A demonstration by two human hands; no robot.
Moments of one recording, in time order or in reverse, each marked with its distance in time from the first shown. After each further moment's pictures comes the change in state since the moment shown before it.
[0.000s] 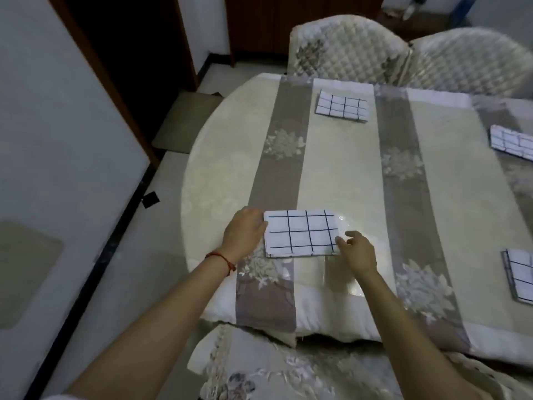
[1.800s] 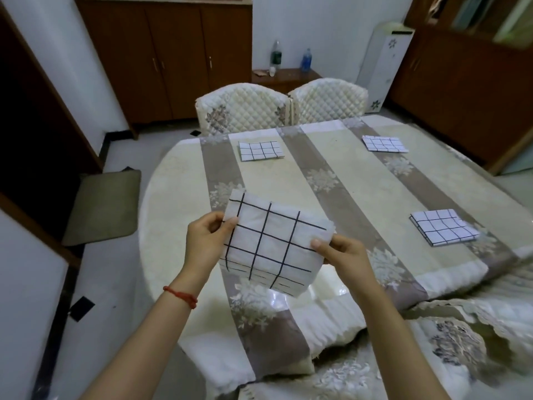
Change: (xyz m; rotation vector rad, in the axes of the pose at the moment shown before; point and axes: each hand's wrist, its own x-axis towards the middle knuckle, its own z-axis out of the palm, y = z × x) left_hand -0.012 0.053 -0.120 -0.721 0.060 0.209; right_hand -0.145 -0.090 -0.050 0.772 0.192 -0.286
